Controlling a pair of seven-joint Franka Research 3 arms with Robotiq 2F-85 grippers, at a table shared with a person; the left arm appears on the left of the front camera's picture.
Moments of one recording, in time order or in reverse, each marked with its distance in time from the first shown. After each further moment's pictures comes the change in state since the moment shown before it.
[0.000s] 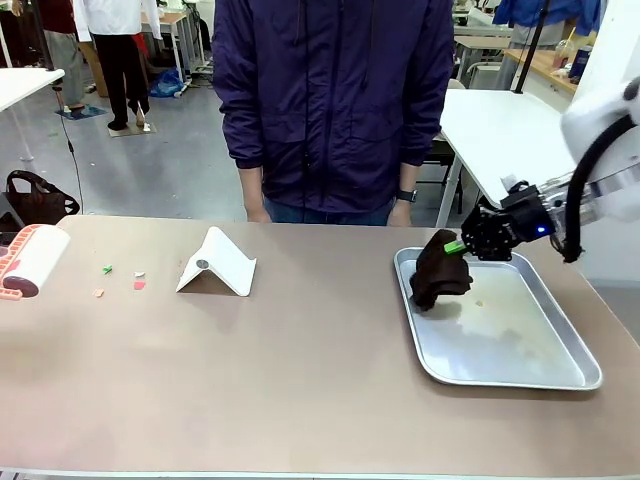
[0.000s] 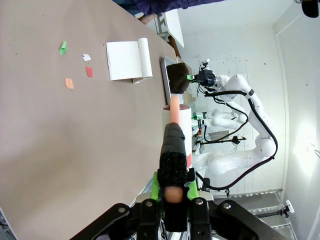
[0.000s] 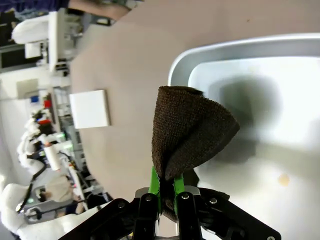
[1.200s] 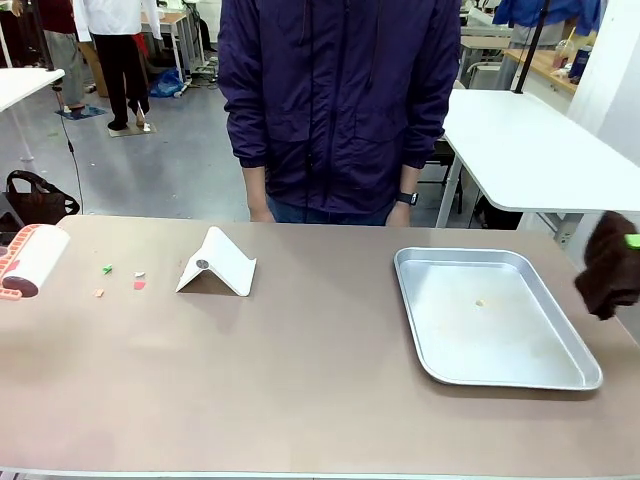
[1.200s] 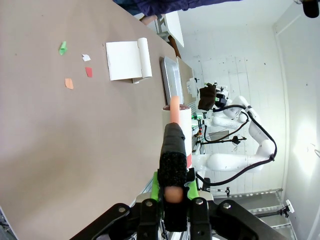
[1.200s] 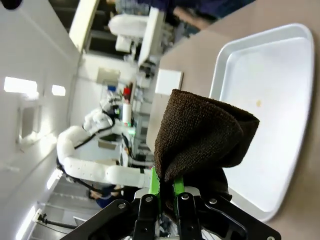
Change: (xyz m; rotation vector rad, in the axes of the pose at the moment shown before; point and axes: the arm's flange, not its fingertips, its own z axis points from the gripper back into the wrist) left arm 0.000 -0.001 0.001 0.001 -0.001 -0.002; right arm -0.112 -0.129 0.241 0.438 -0.143 0.189
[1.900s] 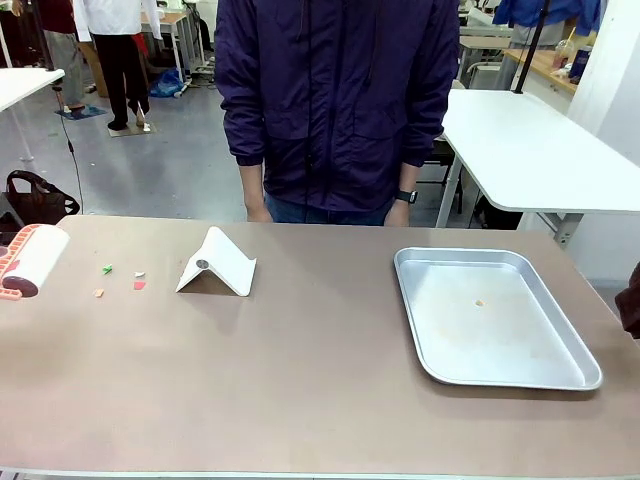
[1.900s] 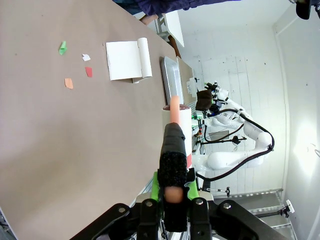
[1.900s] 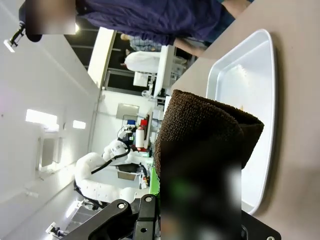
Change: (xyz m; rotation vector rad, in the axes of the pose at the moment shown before) left arm 0.000 0.000 0.000 0.000 0.000 0.000; right arm -0.035 -0.049 0.046 0.081 -0.166 -0.080
